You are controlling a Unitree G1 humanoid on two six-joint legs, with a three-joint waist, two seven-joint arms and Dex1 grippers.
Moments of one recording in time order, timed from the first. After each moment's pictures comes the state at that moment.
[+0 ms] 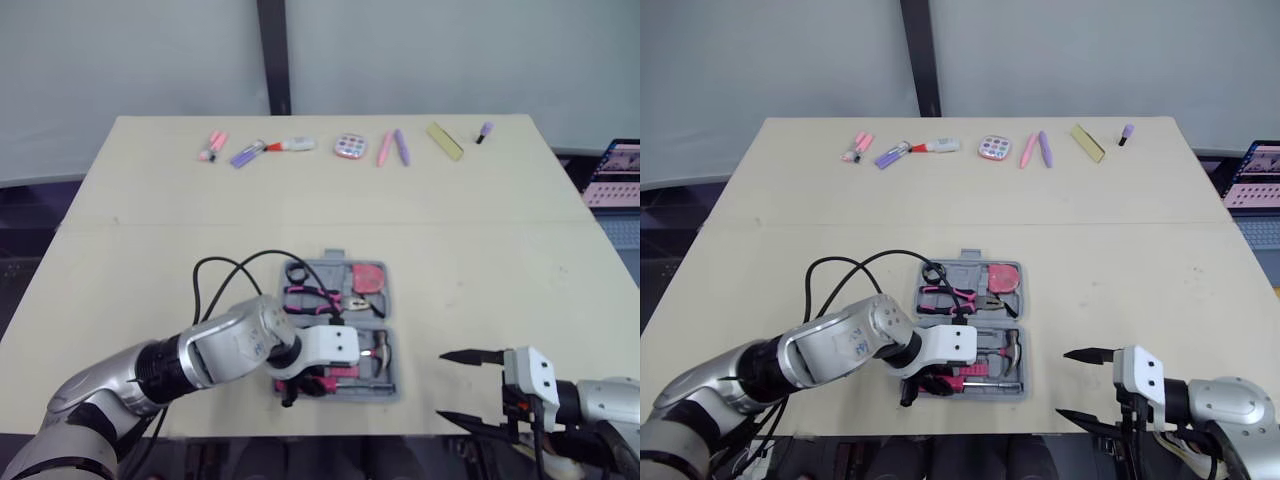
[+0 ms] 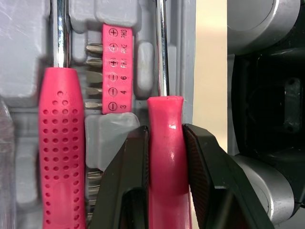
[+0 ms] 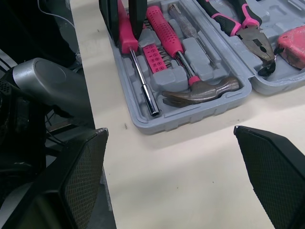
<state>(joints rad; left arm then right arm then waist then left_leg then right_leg) -0.78 0.64 -0.90 -0.50 -0.23 1.30 -0.86 0.34 -0.84 -0.17 -0.27 0.42 -0.02 1.21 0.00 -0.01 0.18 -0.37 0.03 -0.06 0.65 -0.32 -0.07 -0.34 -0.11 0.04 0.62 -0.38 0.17</state>
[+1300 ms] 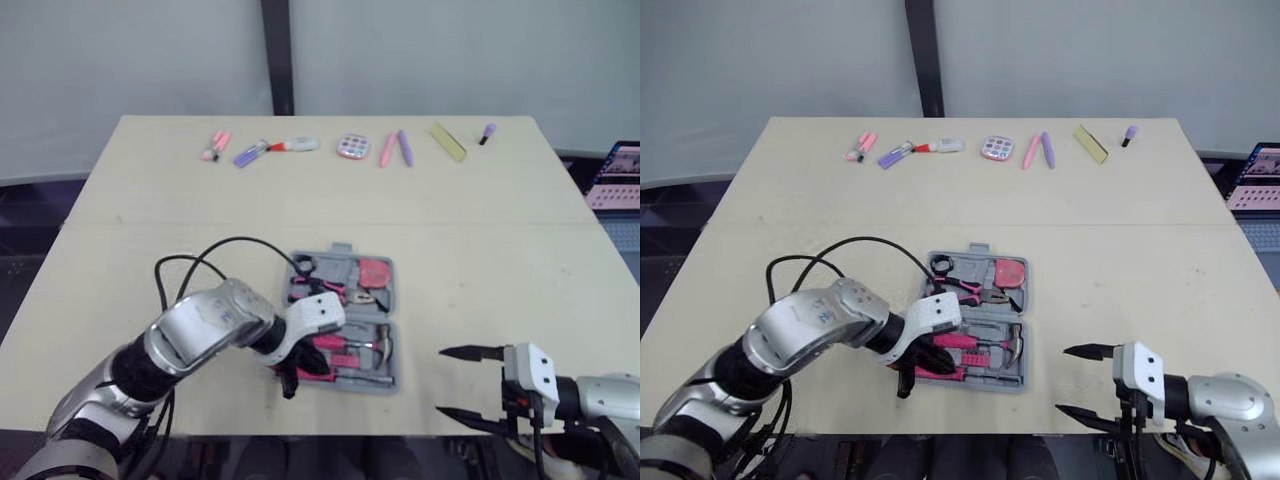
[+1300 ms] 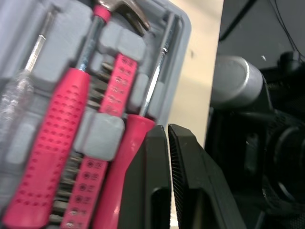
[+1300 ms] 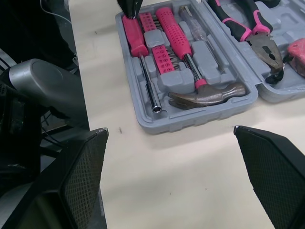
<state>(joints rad) -0.61 0.66 -0.49 -0.54 -0.45 1.33 -0.80 0.32 -0.84 -0.17 -0.27 0.42 -0.02 1.21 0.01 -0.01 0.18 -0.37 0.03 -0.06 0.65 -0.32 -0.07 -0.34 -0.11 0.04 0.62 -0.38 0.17</state>
